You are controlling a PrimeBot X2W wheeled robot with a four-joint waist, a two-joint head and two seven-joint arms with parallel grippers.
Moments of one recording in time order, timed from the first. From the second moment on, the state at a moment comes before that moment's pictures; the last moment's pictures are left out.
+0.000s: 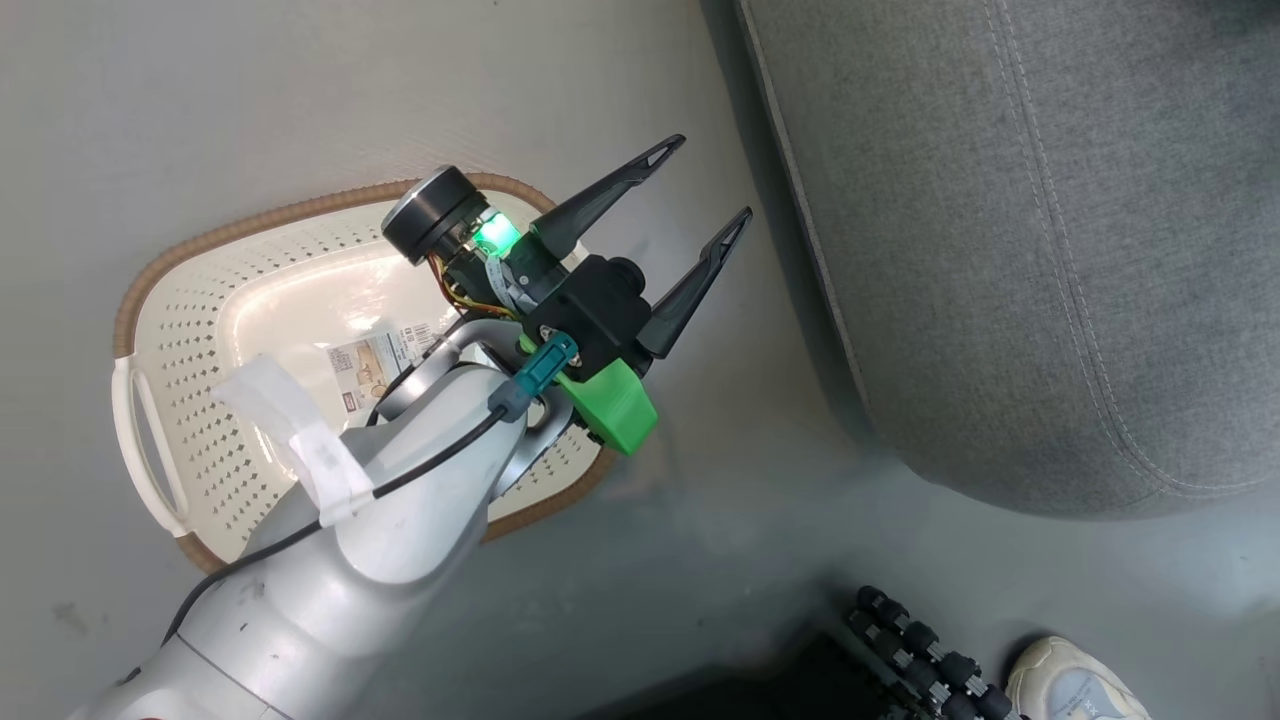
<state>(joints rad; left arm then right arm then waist) -0.83 0.17 -0.81 0.41 -0.17 -0.13 -0.26 -1.07 -0.36 -0.34 0.77 0.16 0.13 -0.26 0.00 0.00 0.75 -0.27</state>
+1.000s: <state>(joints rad) -0.59 0.16 -0.62 0.31 -0.23 -0.05 -0.26 -0.58 -0.21 -0.25 0.41 0.19 0.13 -0.26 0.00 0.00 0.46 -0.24</state>
